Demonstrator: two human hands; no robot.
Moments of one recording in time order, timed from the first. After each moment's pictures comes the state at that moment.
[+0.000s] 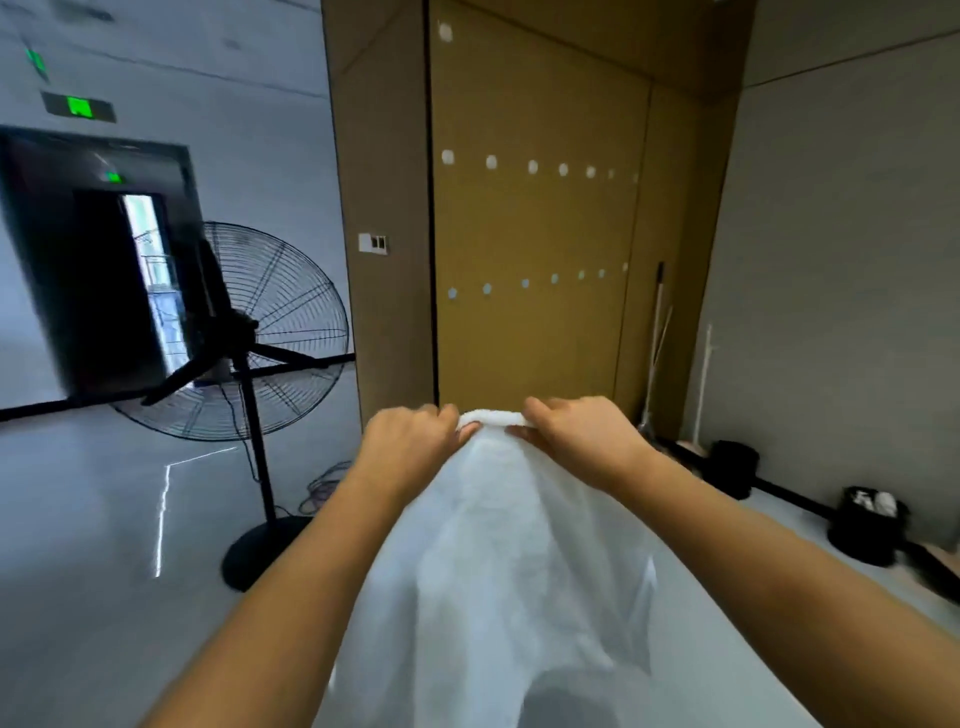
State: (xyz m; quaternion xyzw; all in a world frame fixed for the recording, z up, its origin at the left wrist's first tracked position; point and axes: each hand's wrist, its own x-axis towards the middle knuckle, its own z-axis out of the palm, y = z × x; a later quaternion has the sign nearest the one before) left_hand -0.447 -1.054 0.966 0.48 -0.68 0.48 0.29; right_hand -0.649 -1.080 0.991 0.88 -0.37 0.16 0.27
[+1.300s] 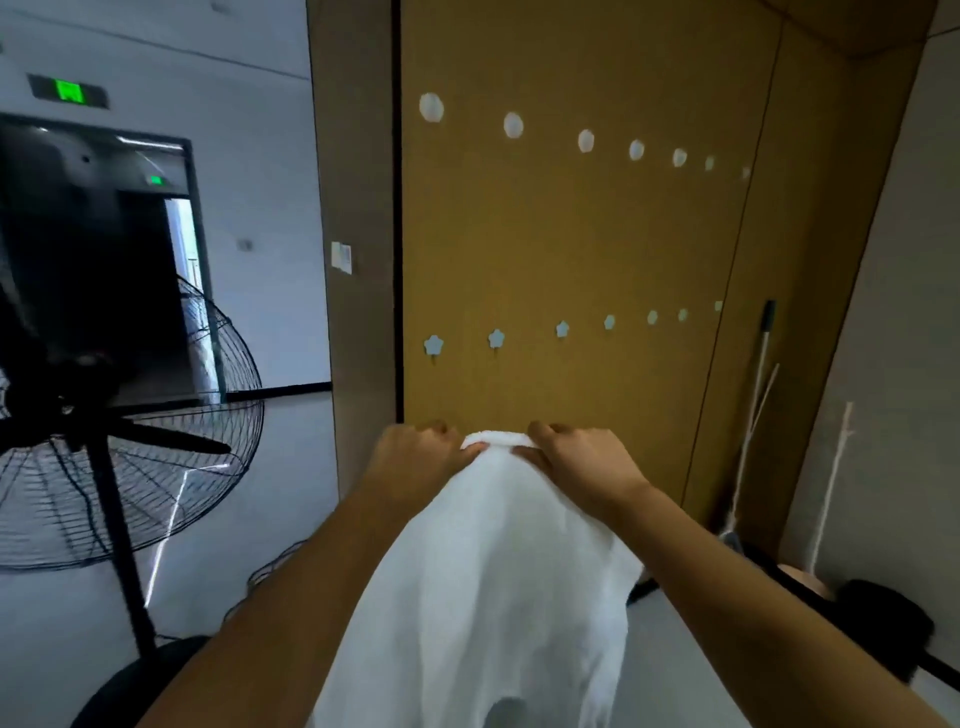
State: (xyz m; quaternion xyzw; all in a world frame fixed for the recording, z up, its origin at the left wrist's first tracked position) left_hand -0.410 -1.722 0.973 0.54 -0.72 0.41 0.16; right_hand -0.603 -1.773 0.985 0.89 -0.39 0.15 0.18
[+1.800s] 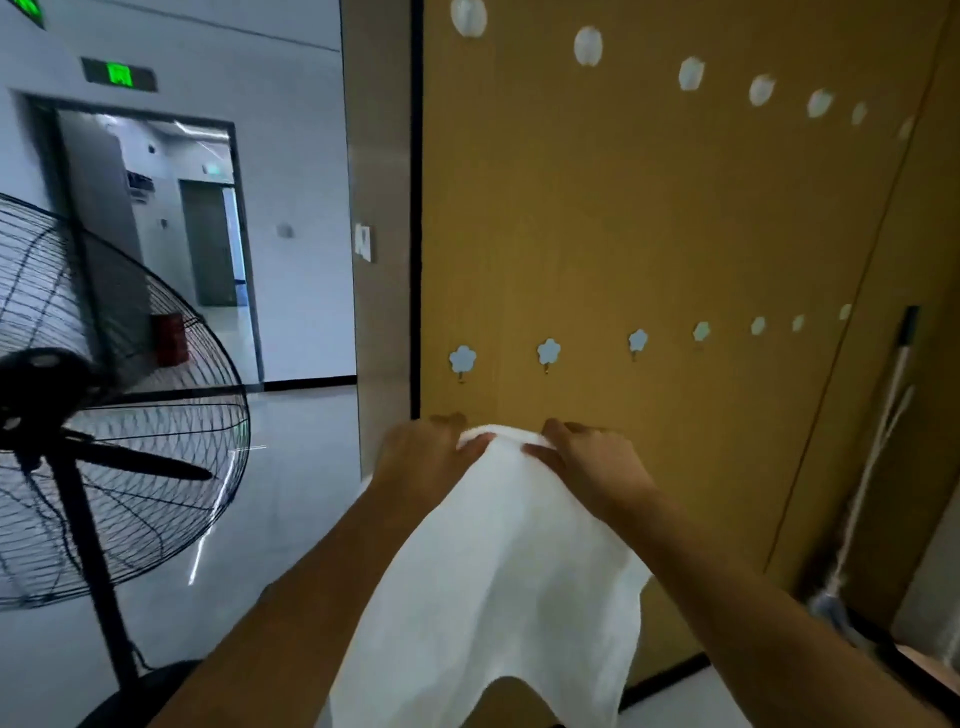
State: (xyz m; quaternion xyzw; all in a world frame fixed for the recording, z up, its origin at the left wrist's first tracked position) left_hand -0.316 -1.957 0.935 0.67 -0.64 0.12 0.35; right_hand -0.506 -2.018 0.957 0.90 -0.36 0.19 0.14
